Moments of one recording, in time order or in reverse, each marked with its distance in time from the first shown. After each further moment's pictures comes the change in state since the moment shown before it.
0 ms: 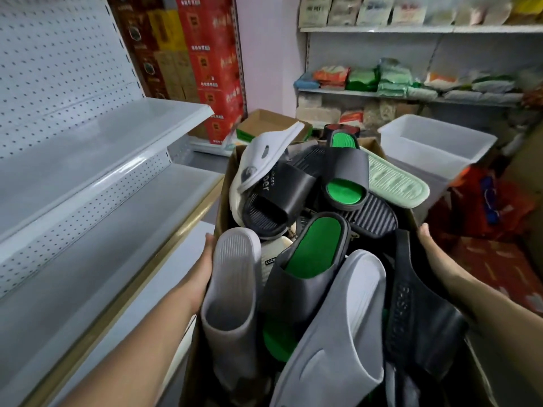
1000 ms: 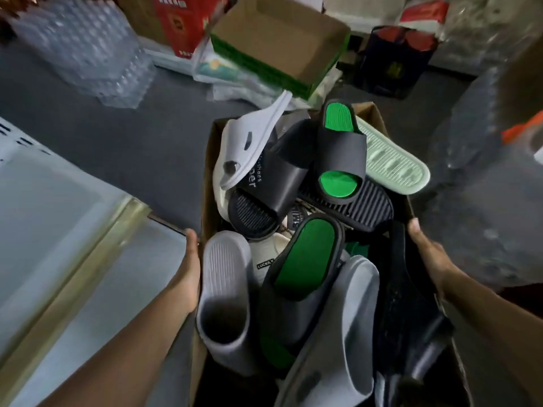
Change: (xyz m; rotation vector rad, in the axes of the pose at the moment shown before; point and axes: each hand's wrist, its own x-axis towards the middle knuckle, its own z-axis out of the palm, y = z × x) left_hand 0.626 0.165 0.160 -0.240 0.104 -0.326; right_hand 0.639 -0.010 0.193 -0.204 -0.022 0.336
